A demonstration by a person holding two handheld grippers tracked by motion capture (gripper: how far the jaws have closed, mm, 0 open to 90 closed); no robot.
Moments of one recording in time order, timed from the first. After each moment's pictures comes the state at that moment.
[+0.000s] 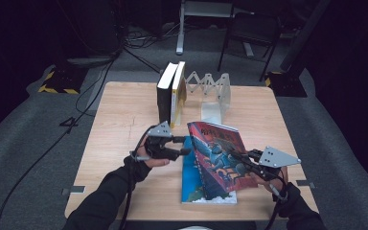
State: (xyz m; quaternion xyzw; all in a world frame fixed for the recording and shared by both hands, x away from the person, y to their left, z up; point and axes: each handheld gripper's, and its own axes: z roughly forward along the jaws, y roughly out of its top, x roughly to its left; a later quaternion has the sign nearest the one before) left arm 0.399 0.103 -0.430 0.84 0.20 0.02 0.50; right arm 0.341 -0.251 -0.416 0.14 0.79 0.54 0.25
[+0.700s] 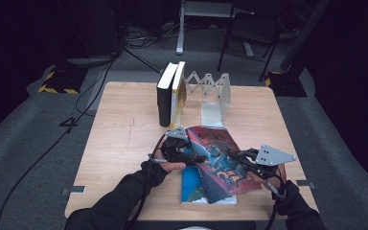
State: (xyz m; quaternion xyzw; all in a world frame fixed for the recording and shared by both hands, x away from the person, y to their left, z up) left arm 0.409 0.060 -0.447 0.82 0.23 -0.05 0.52; right arm 0.346 -0.246 -0.415 0.12 0.80 0.54 0.24
